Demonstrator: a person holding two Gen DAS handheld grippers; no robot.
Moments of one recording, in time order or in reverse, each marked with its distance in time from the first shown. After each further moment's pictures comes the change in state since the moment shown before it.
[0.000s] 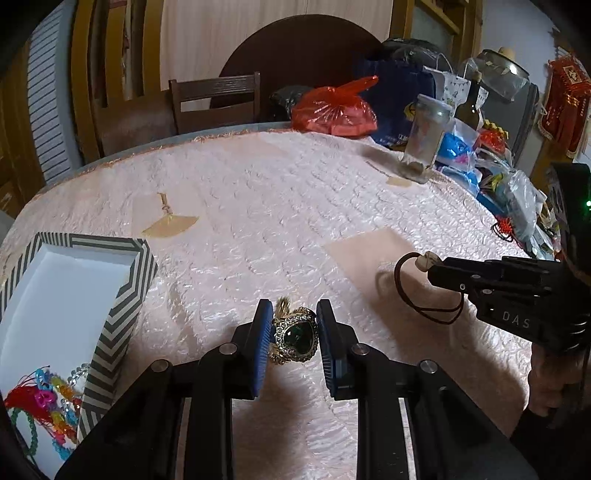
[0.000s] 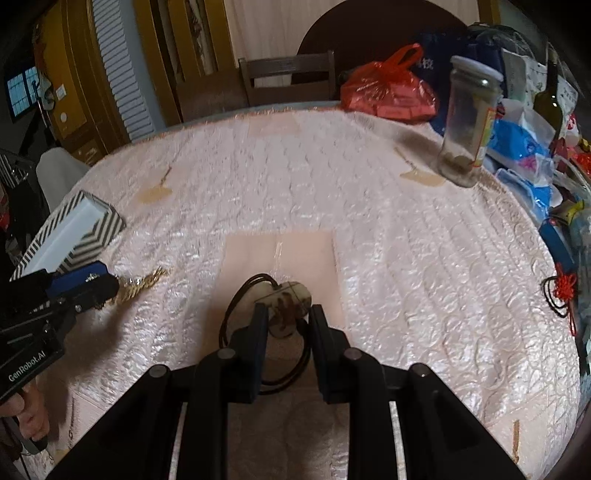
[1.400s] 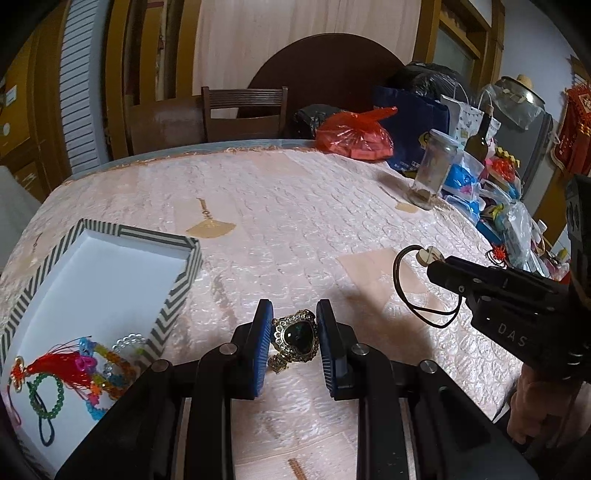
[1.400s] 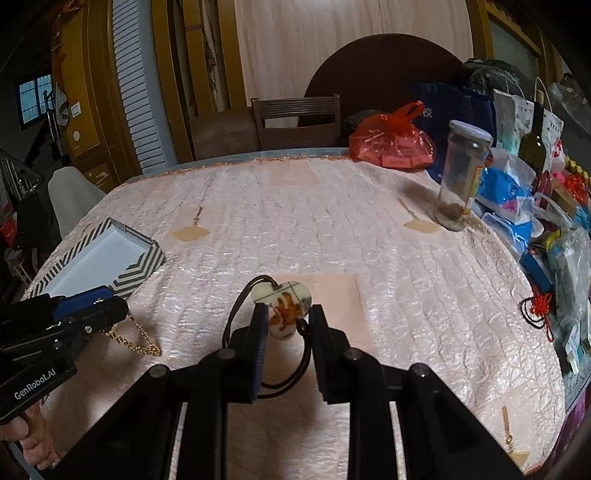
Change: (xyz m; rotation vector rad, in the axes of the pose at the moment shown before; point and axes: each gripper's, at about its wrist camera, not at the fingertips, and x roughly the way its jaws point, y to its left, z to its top) left arm -0.059 0.016 -0.003 -0.093 -0.040 0.044; right arm -0.055 0.050 0.005 -0.026 -0.140 -0.017
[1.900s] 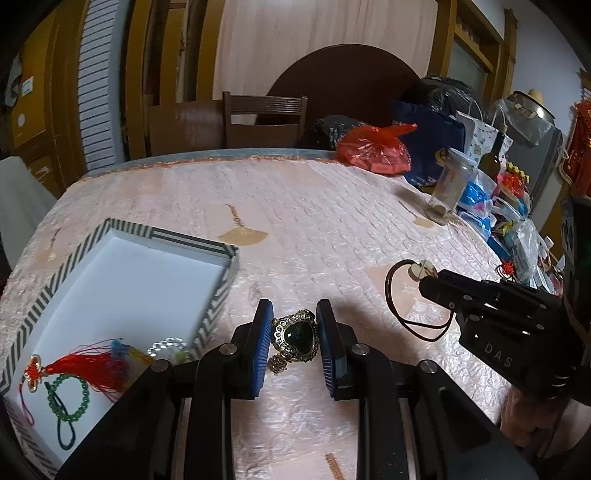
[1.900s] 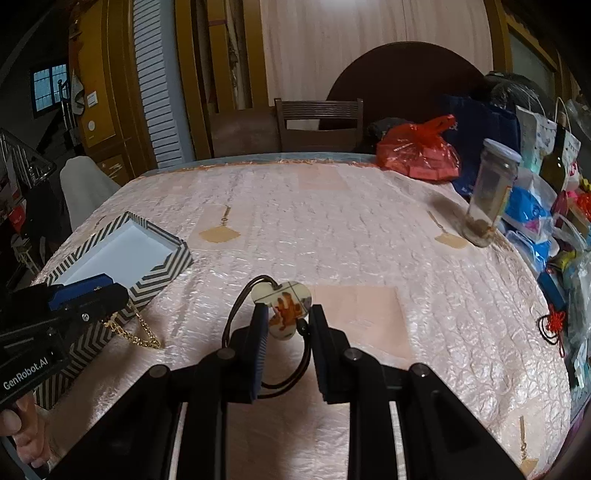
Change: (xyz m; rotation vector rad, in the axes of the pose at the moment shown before) left arm -0.015 0.035 0.005 -0.042 -0.031 0.034; right arm 0.011 0.042 0.007 -0.053 -0.005 0.032
